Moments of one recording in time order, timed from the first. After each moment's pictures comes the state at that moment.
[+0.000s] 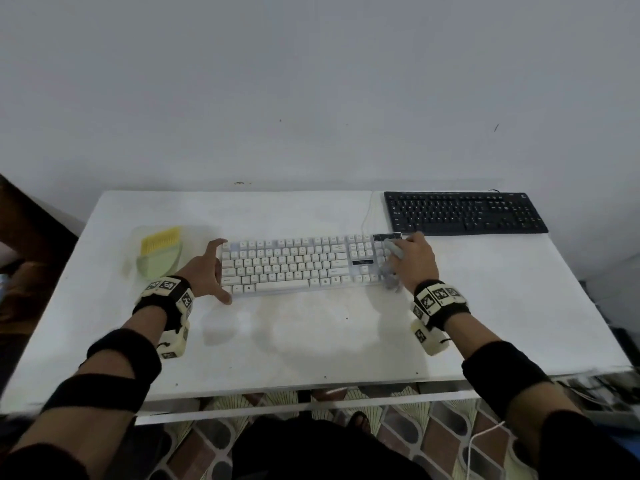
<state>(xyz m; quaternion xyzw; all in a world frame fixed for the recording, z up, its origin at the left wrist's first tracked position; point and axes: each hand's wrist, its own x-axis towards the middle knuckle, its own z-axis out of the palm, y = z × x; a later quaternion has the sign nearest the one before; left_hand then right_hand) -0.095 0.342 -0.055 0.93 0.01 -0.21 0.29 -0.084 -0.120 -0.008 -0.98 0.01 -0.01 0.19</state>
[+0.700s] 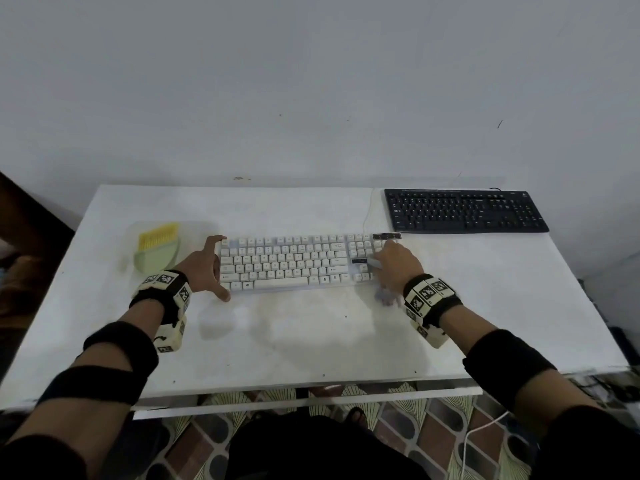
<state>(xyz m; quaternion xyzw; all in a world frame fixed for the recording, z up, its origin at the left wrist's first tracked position) -0.092 0.344 -0.054 0.94 0.01 -0.22 0.27 -0.071 -0.097 -0.015 -0.98 -0.13 0.14 0.00</state>
